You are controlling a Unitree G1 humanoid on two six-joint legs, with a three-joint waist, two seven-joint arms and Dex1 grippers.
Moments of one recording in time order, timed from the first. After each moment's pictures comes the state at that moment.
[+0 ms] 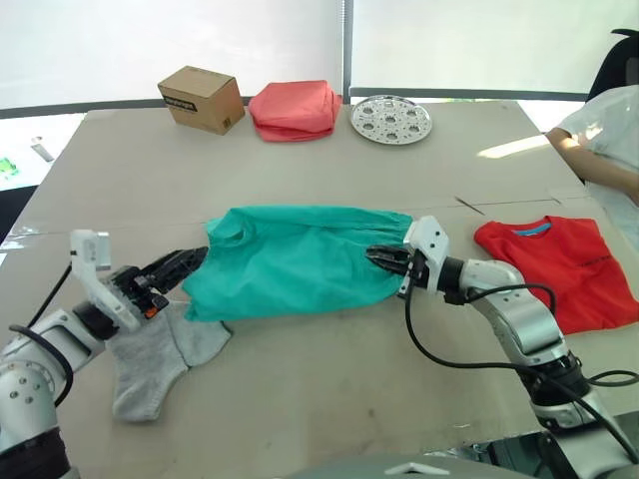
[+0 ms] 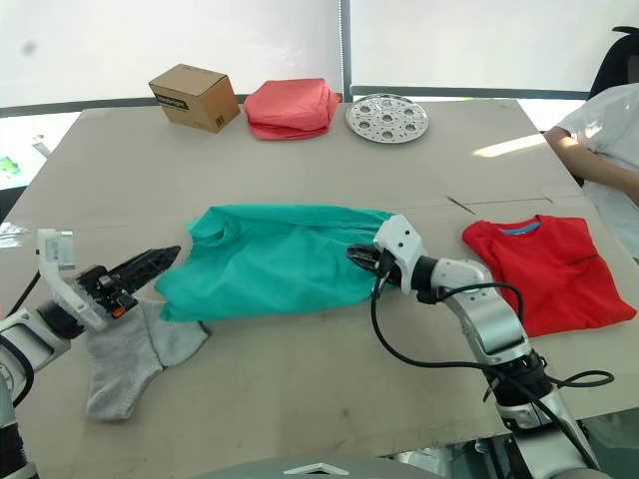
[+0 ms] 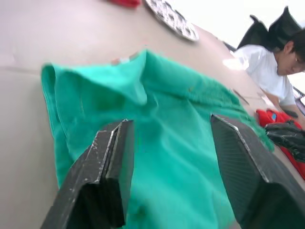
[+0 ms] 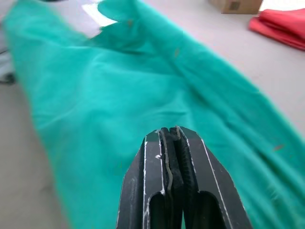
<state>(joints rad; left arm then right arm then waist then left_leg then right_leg) -0.03 0.66 0.72 -0.20 -0.95 0.99 -0.69 -0.37 -0.34 0.25 -0.12 0.19 0.37 0.75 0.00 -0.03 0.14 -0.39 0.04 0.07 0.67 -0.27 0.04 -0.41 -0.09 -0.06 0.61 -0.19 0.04</state>
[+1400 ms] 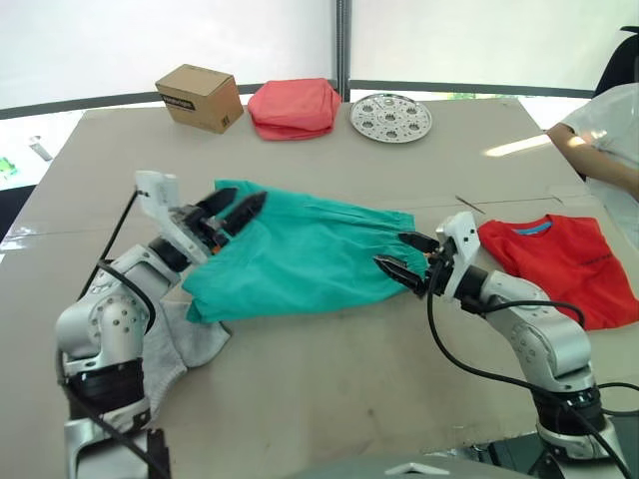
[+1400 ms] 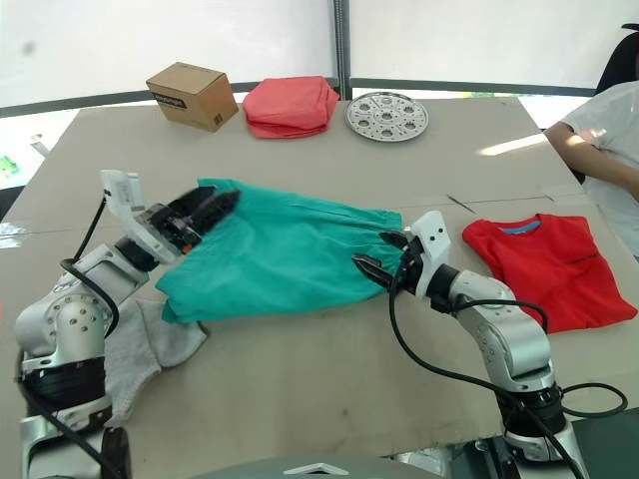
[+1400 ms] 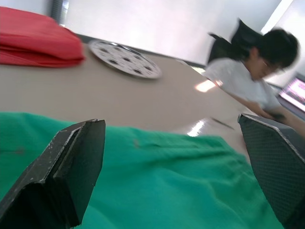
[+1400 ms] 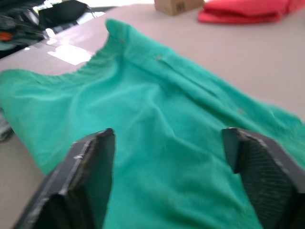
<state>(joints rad) -0.21 0.62 0.35 -0.29 -0.89 0.75 -0.68 -0.19 -0.31 0.03 -0.42 0.44 0.78 0.55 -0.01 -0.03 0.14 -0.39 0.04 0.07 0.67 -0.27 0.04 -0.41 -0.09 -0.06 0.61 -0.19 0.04</state>
